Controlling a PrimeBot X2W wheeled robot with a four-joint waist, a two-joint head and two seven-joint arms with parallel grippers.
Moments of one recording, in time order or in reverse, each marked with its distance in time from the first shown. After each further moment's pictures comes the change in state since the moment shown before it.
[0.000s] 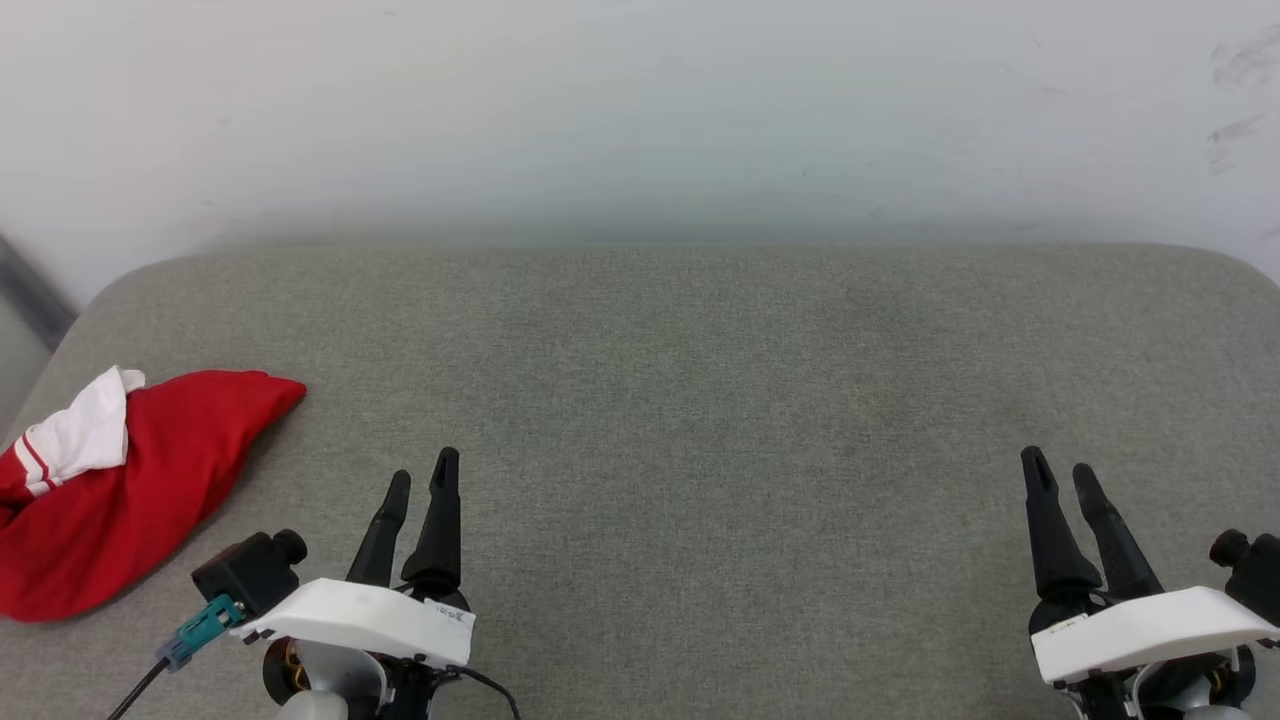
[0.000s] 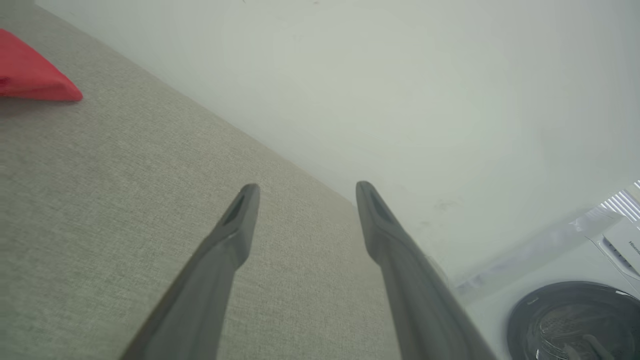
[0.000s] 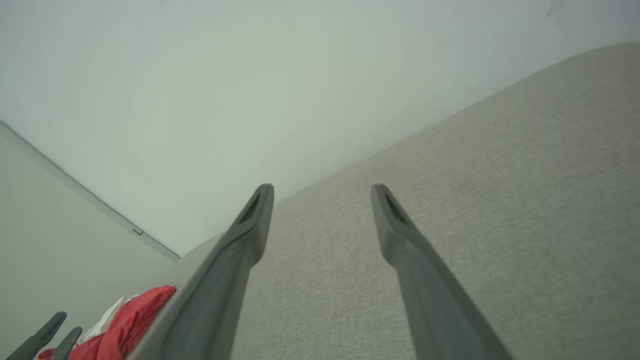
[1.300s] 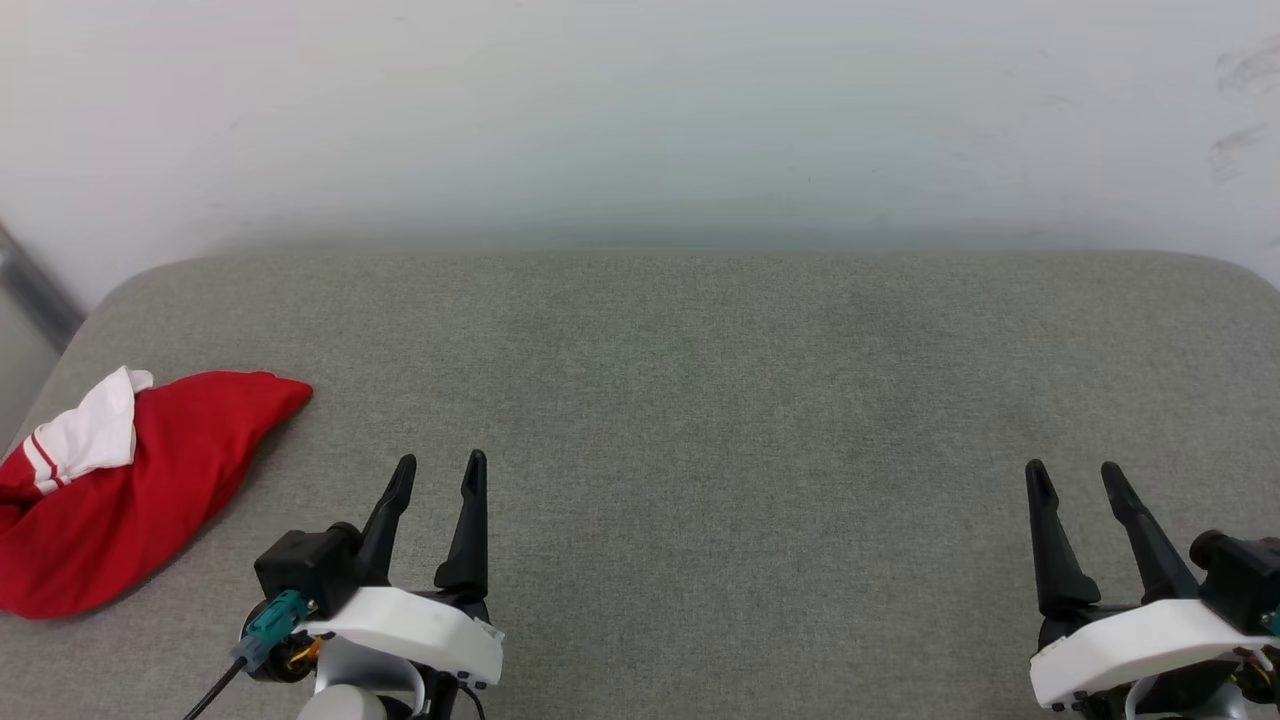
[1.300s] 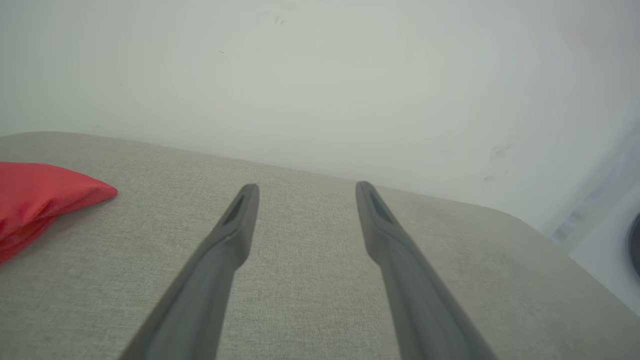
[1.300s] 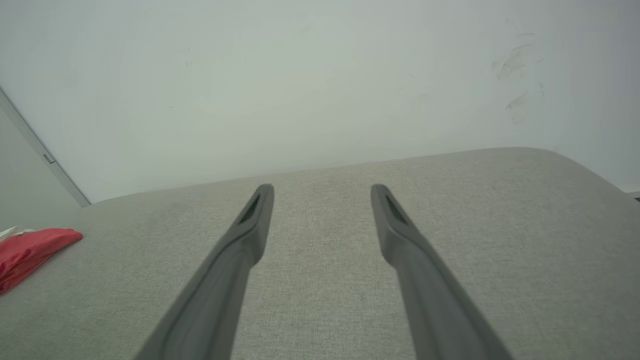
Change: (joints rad) left arm -0.011 -0.003 -0.018 0.026 0.427 0.005 -0.093; right arm 0.036 0.005 -0.032 -0.077 -0.411 0.000 0.008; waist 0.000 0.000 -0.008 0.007
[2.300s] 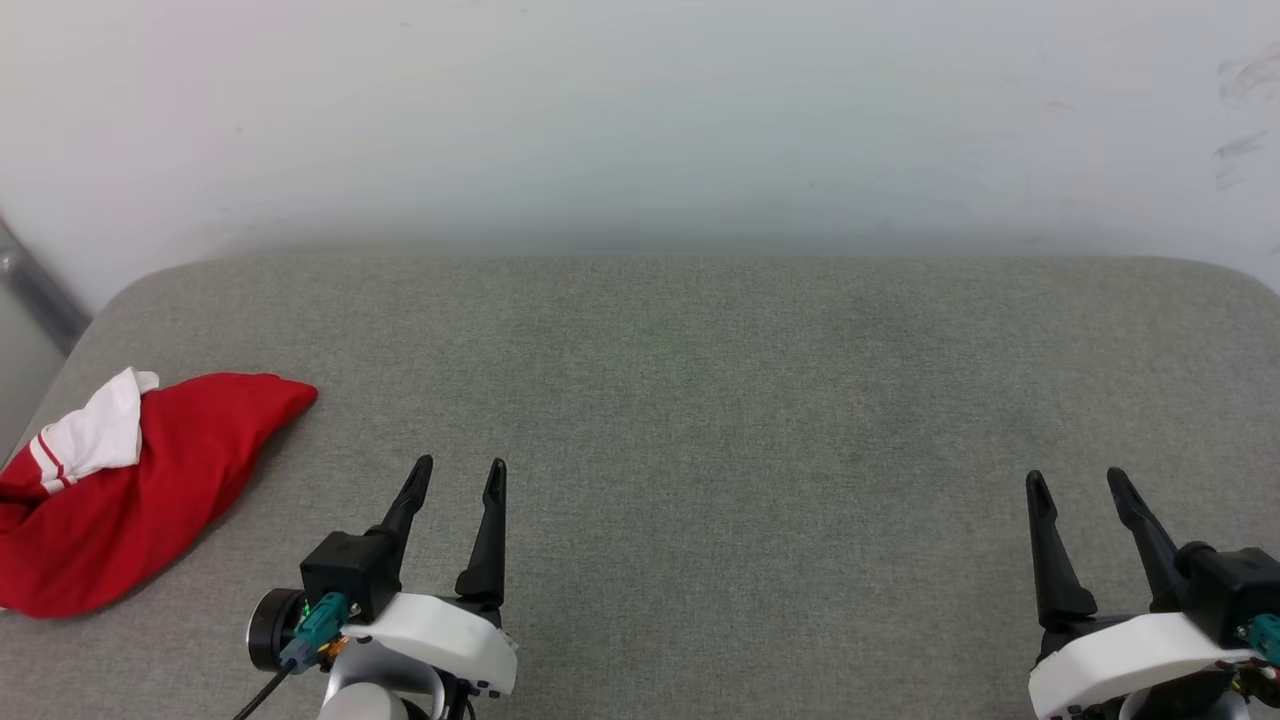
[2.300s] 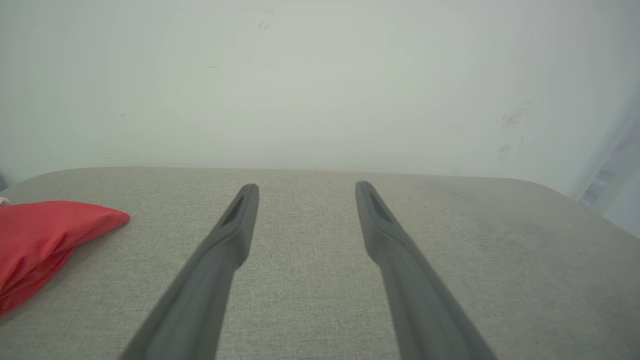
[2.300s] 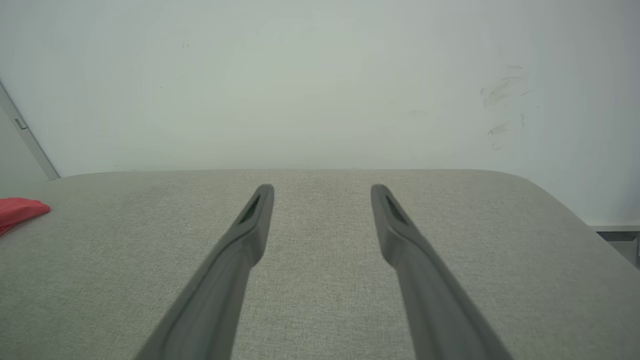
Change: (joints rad) left arm -0.018 -0.003 -0.018 0.056 0.170 0.004 -0.053; right arm 0.015 0.000 -0.005 0.000 -0.146 0.002 -0.037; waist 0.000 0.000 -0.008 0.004
